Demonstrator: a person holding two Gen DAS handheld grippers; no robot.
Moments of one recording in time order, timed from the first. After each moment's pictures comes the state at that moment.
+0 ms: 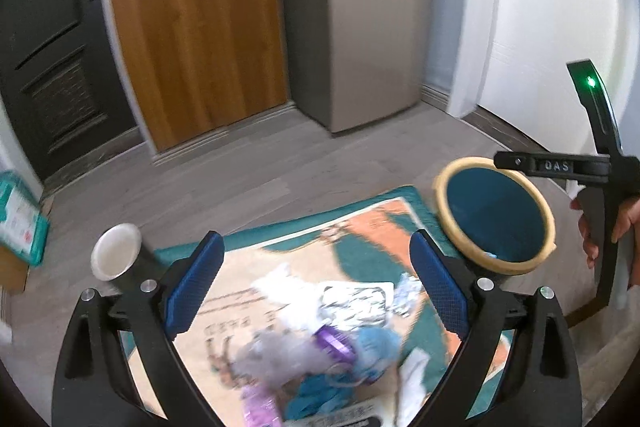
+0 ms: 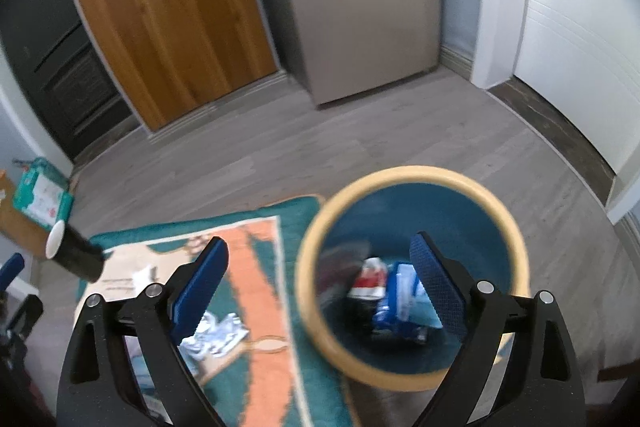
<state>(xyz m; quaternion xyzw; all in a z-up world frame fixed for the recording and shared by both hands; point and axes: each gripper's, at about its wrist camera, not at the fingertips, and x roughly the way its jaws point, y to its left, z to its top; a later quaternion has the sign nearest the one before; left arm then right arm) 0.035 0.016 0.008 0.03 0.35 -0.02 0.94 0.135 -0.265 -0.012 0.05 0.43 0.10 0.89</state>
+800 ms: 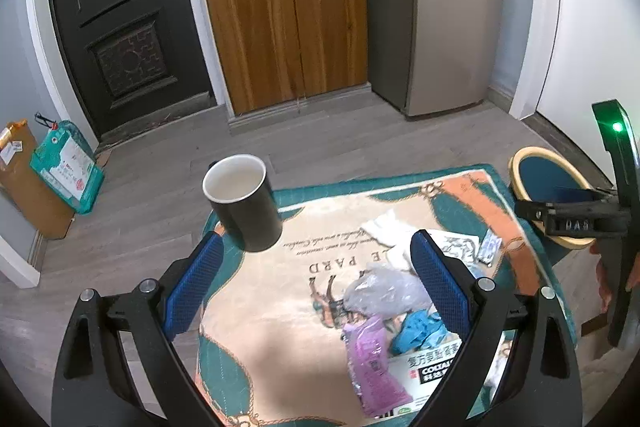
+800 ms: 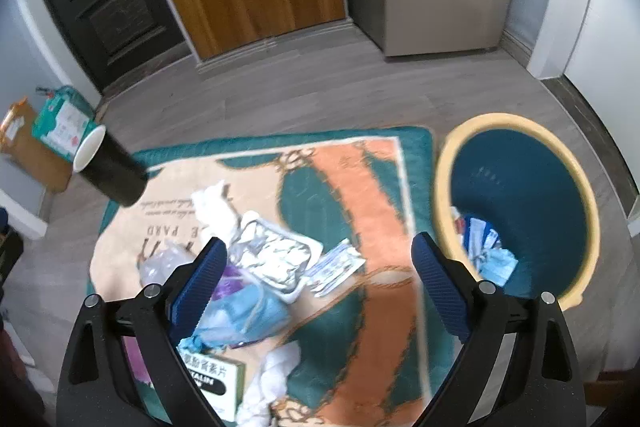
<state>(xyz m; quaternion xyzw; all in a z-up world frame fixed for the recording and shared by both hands) -0.031 0.109 -0.003 0.01 0.37 0.09 0.92 0.075 -0.143 -0.048 -0.01 0.49 0.17 0.86</state>
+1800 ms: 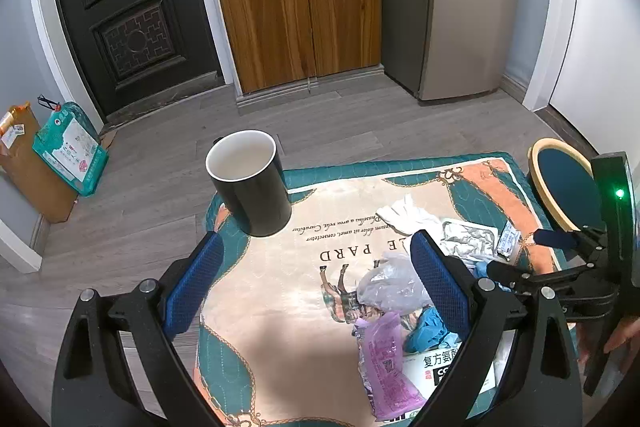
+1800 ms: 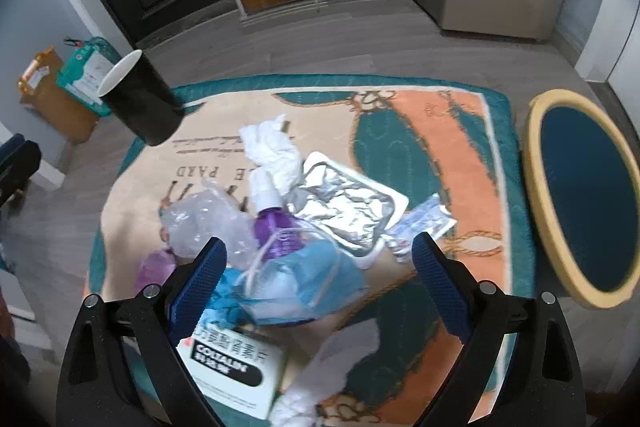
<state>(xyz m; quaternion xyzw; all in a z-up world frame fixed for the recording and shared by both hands) -0.018 0.121 -0.023 0.00 0.40 0.10 0.91 0.053 -0.095 -0.094 -0.03 0.52 0.23 0.82</state>
